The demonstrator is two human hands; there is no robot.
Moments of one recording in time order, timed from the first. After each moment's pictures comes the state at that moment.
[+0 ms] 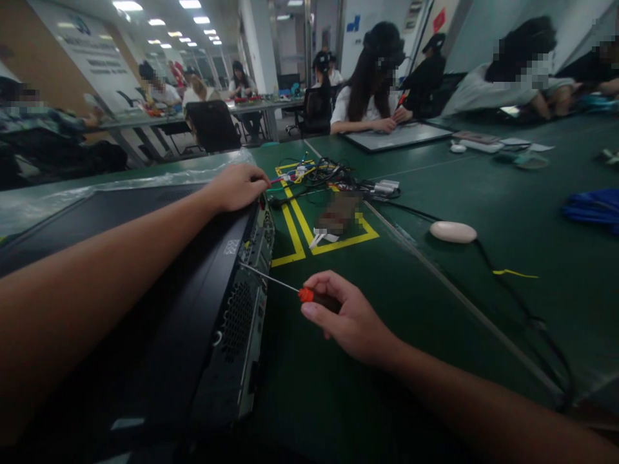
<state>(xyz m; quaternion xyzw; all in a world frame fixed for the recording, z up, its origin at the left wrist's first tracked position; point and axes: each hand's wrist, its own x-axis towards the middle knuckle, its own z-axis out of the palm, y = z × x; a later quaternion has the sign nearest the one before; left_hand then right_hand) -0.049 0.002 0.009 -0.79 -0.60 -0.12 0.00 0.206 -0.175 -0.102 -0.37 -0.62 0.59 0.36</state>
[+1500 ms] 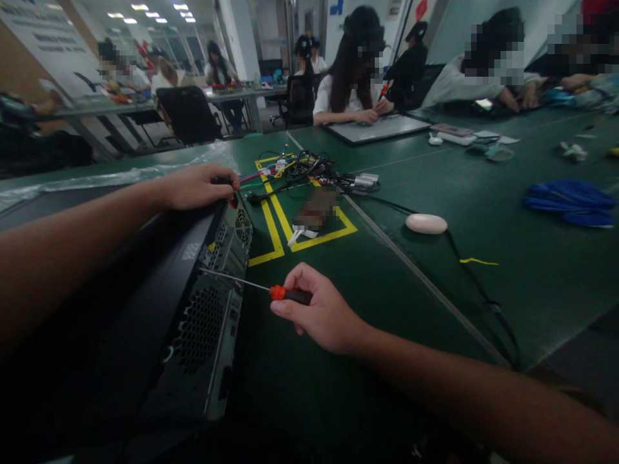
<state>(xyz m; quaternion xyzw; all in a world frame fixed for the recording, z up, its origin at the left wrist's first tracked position) -0.068 0.011 0.012 -0.84 -0.52 -0.06 -0.12 0.202 -0.169 -0.098 -0.34 -0.53 0.69 0.36</state>
